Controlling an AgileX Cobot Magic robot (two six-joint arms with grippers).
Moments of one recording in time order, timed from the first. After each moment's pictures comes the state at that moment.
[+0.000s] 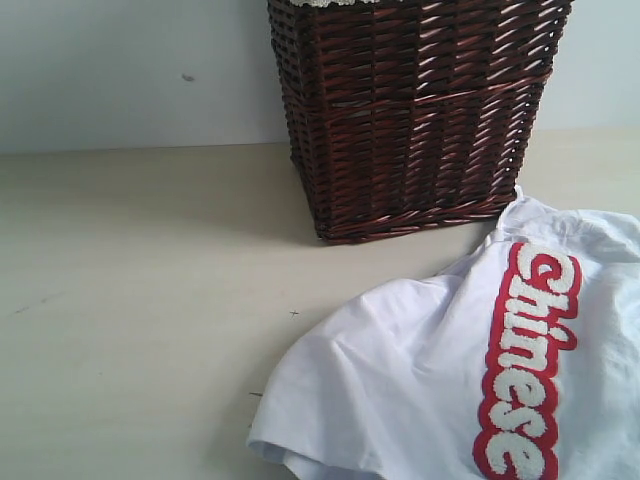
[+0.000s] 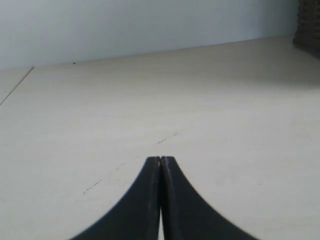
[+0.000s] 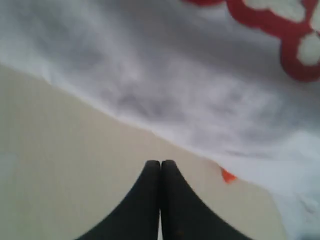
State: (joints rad) left arm 0.15 0.01 0.00 -0.29 0.37 0.42; right arm -0.31 1.62 -0.83 0.25 1.02 -1.94
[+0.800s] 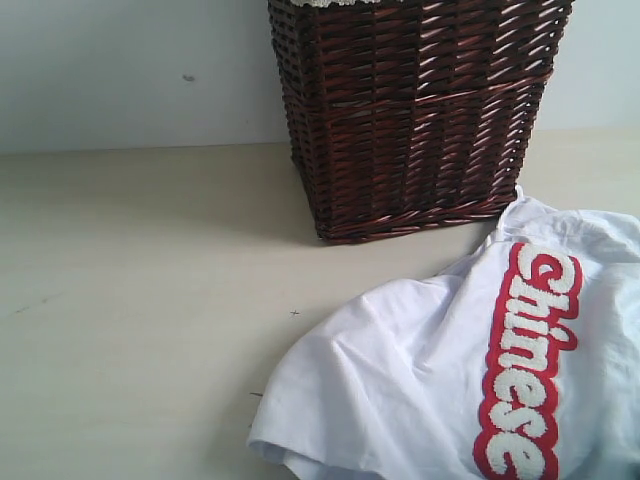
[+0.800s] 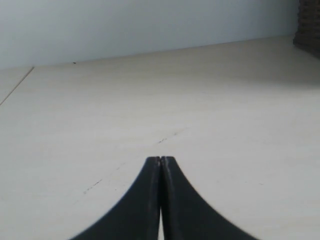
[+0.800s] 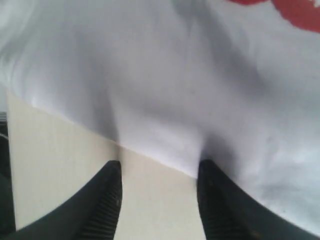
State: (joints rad) left arm 0.15 0.01 0.00 -0.29 0.37 0.42; right arm -0.31 1.61 -0.49 0.38 0.81 -2.10
